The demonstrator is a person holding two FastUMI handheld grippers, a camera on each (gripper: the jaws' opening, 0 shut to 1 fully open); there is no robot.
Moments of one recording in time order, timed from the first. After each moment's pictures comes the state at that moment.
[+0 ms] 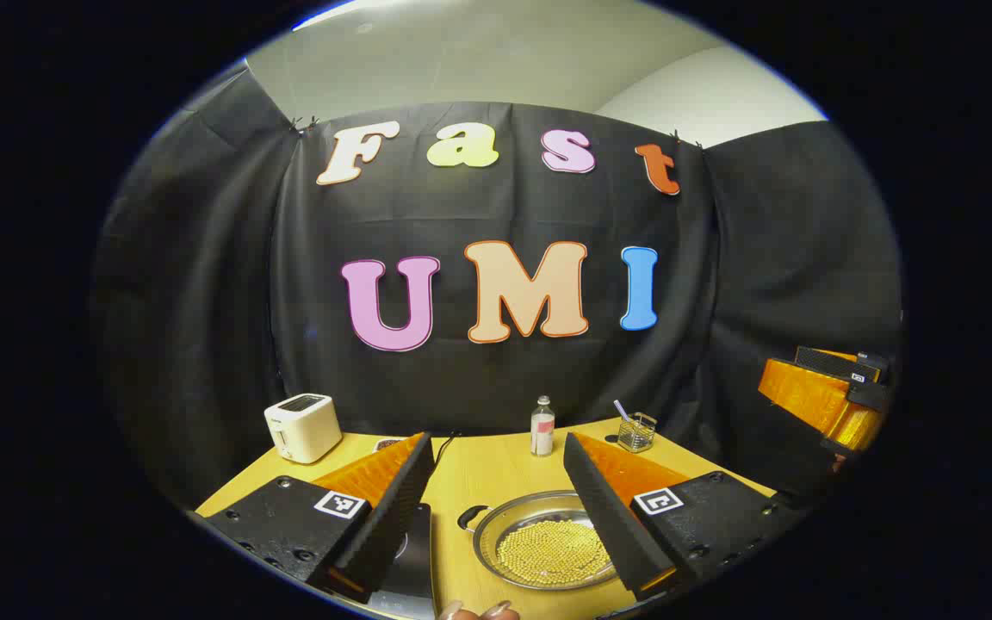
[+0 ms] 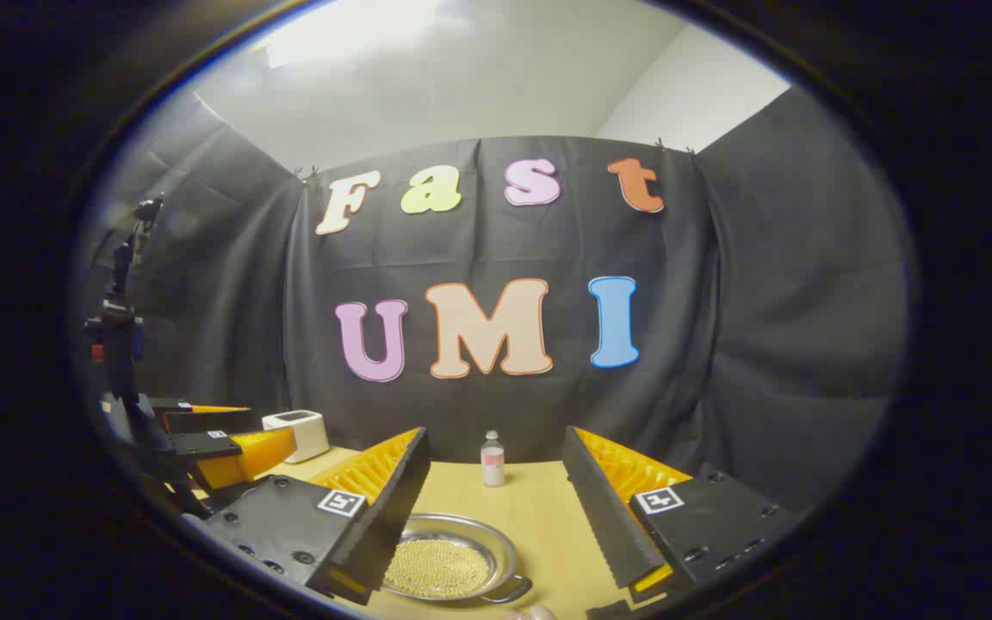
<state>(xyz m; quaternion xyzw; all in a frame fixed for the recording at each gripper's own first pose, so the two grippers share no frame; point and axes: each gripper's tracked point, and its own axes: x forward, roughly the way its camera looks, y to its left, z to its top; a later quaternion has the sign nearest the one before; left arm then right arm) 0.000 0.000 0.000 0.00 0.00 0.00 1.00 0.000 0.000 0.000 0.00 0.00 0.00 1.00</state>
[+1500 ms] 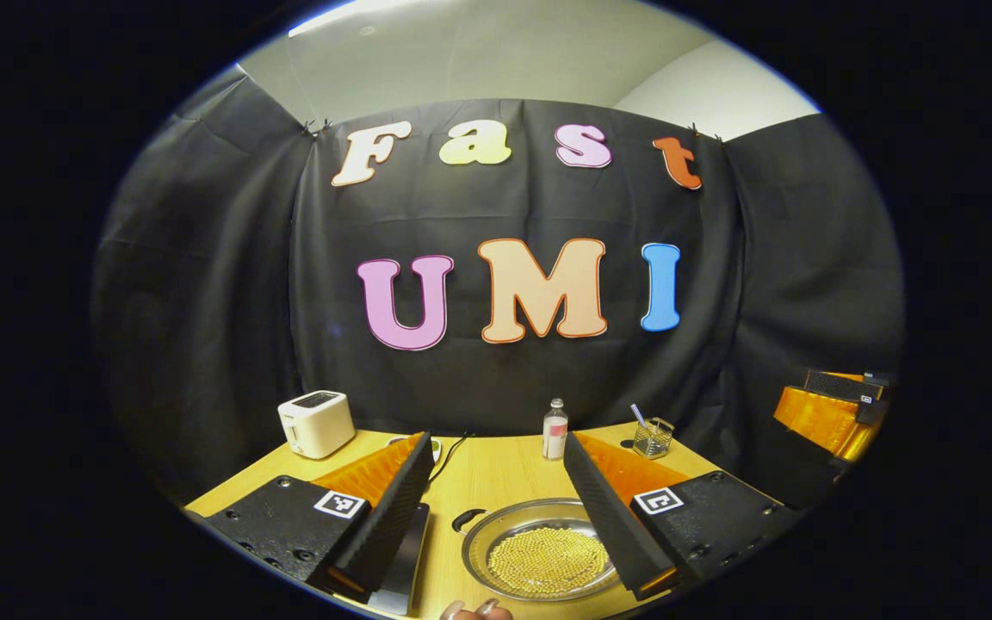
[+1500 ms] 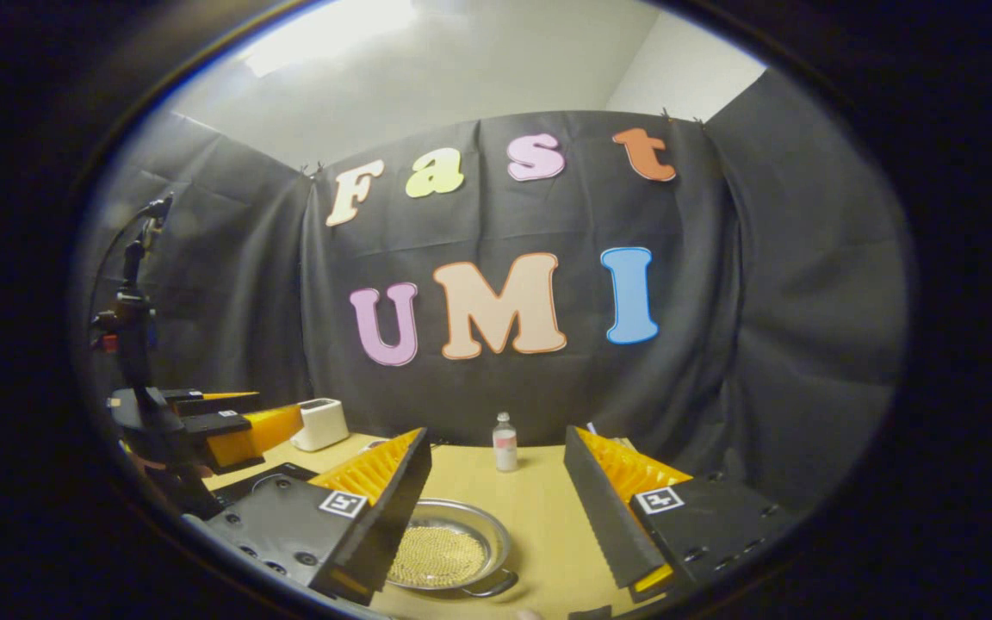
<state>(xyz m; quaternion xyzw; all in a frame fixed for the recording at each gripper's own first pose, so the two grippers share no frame) 0.018 -0.024 -0.002 0.00 0.00 0.05 1.00 0.025 -0.040 -0.027 0.02 0.04 0.06 1.00</state>
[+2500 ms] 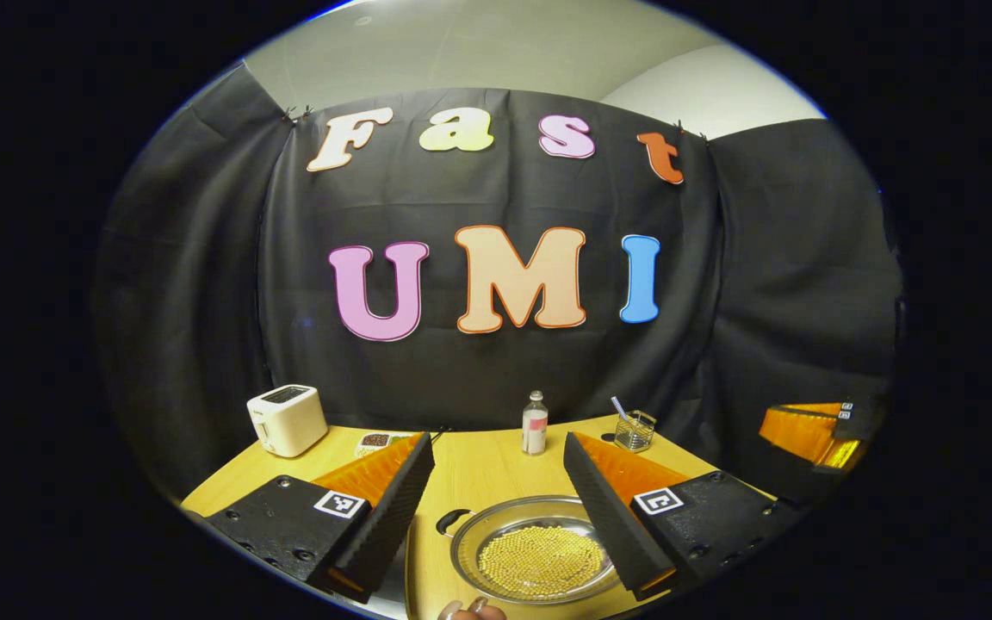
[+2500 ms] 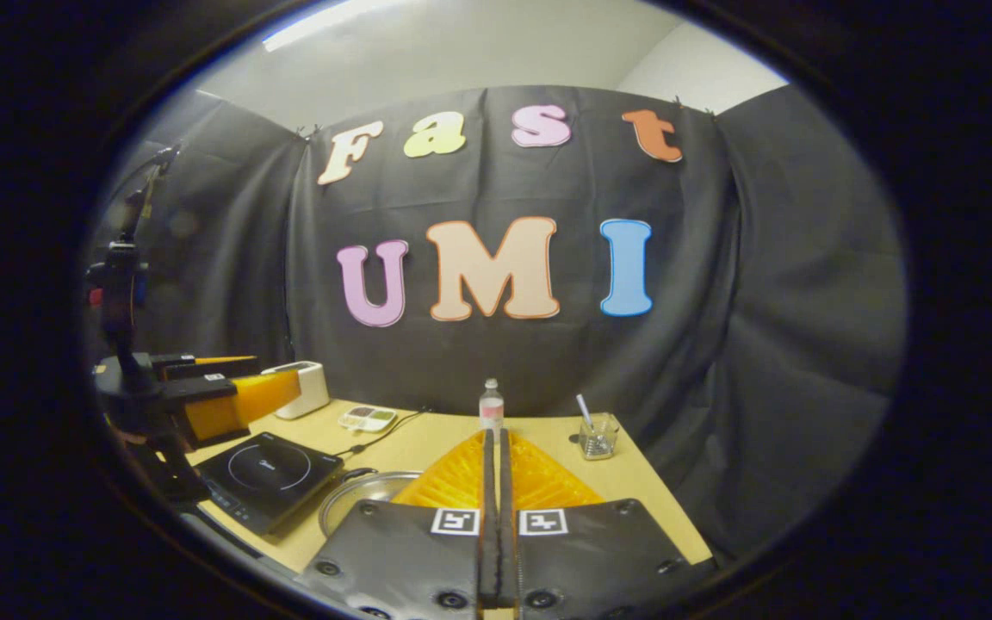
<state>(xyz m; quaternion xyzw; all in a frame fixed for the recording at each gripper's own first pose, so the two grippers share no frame) 0.038 -0.019 -0.022 0.00 0.02 0.00 1.00 0.027 -0.023 -0.087 -0.02 0.12 0.03 0.99</state>
